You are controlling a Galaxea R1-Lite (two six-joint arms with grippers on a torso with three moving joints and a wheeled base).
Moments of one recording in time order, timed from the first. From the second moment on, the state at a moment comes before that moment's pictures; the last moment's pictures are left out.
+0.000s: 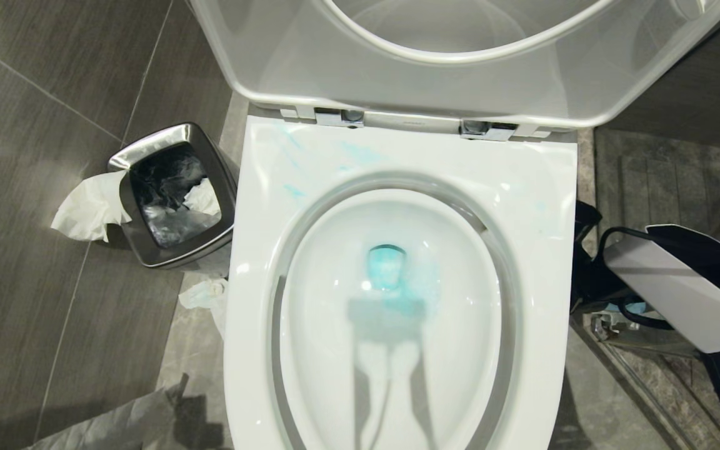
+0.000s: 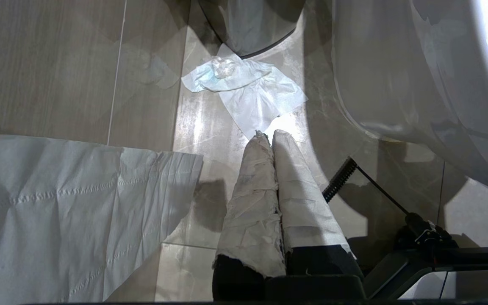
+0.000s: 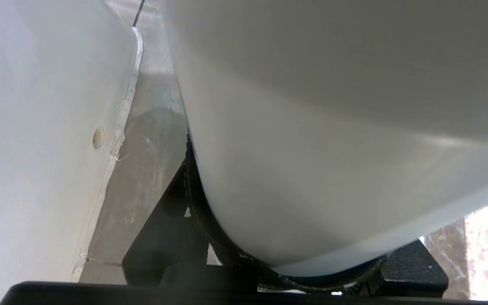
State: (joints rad) left arm -0.01 0.00 0.00 0.01 0.00 0.00; right arm 0.12 2.50 -1.50 -1.30 -0.21 -0.15
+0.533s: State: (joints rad) left arm -0.01 0.00 0.00 0.01 0.00 0.00; right arm 0.12 2.49 -1.49 -1.30 -0.20 -0.14
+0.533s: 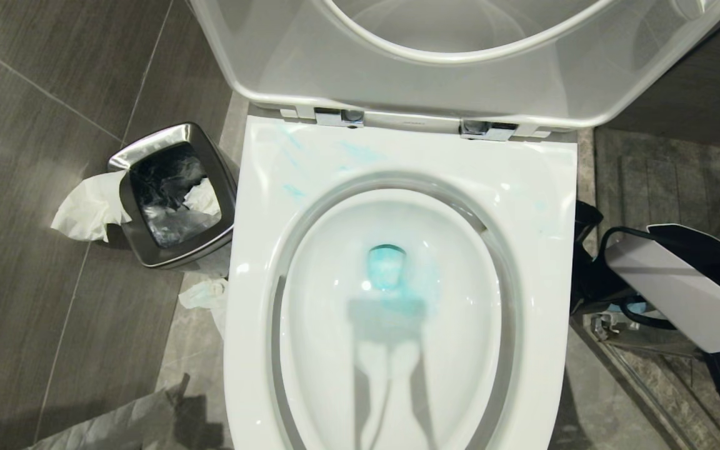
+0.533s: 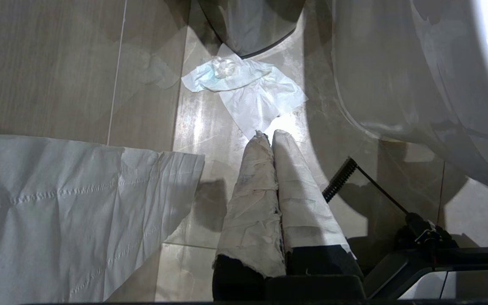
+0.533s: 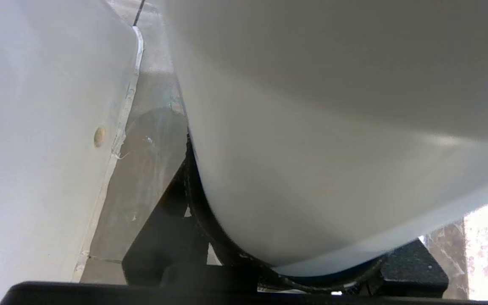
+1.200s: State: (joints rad) left arm -0.01 0.00 0.00 0.01 0.00 0.00; right arm 0.14 2.53 -1.55 -1.29 -0.17 -0.14
